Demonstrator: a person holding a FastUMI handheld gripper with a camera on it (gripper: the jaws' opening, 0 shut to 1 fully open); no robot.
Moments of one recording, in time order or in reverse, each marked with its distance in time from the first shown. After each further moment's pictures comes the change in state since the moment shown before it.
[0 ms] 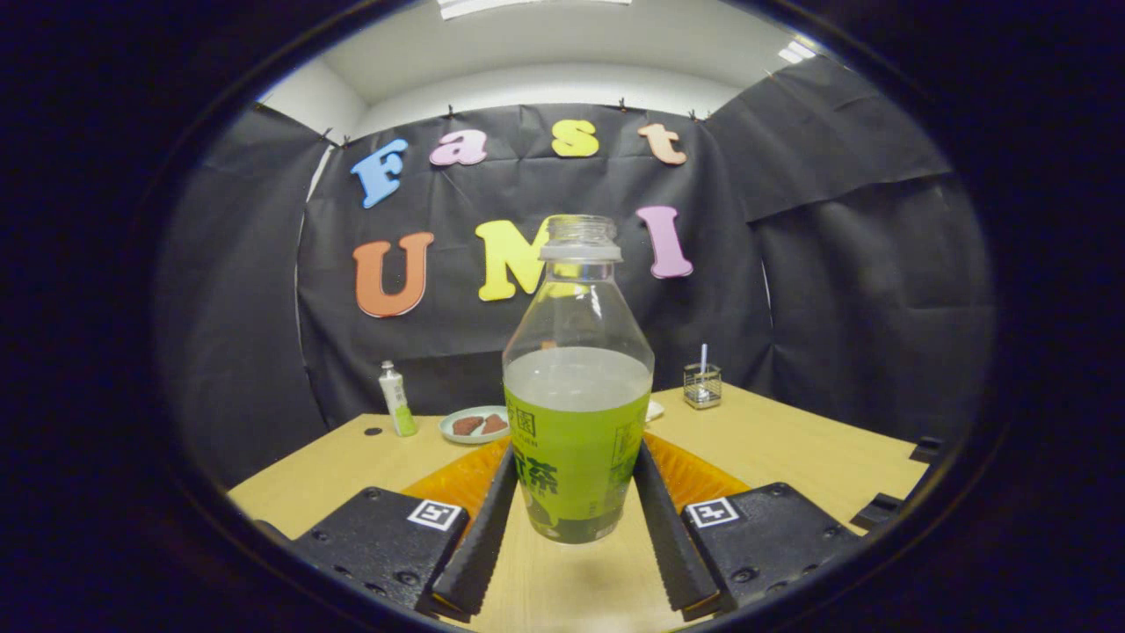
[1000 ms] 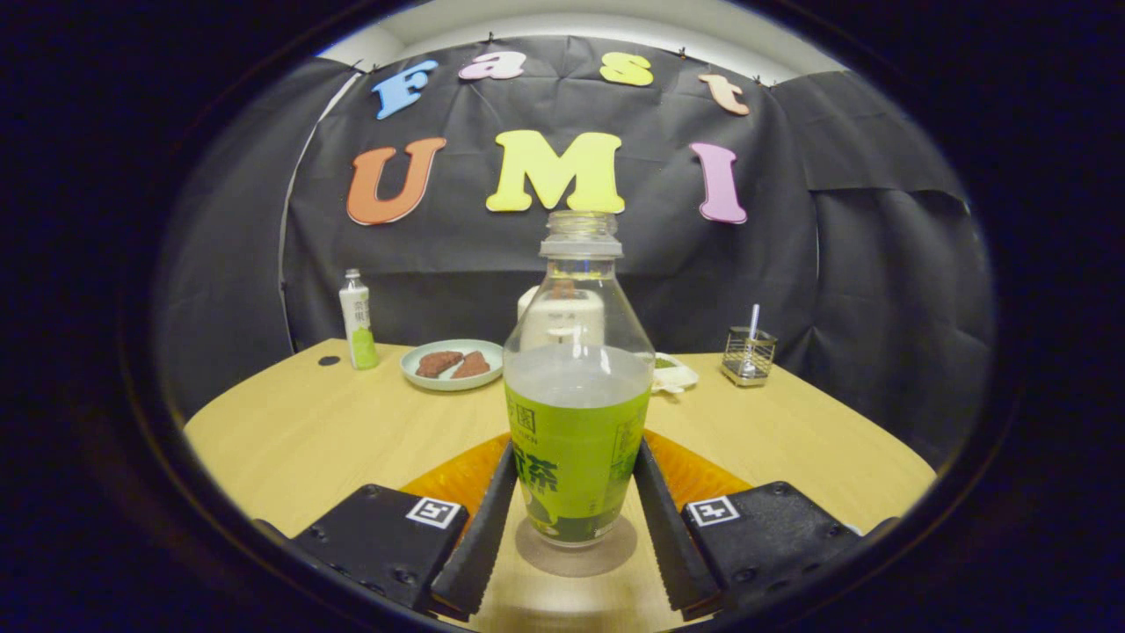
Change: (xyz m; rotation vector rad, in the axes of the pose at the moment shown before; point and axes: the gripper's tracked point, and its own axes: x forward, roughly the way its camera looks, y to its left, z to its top) arm 0.153 -0.005 -0.080 -0.135 0.245 0.019
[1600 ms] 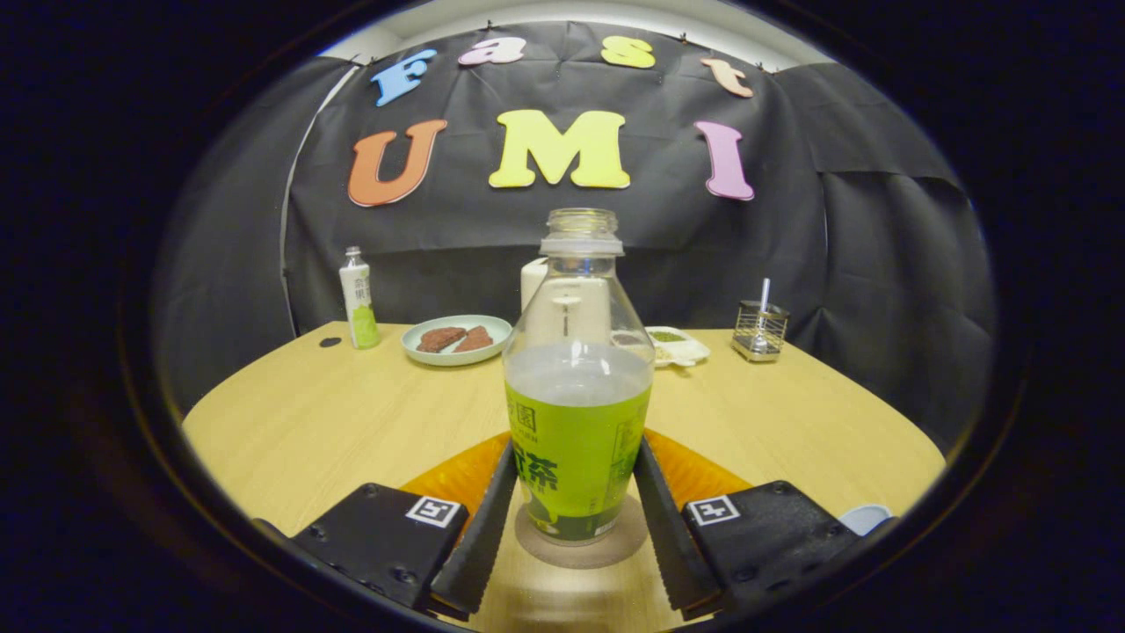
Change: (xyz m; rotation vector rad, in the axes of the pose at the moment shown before) arm 0.008 0.004 -0.021 0.006 0.053 0.027
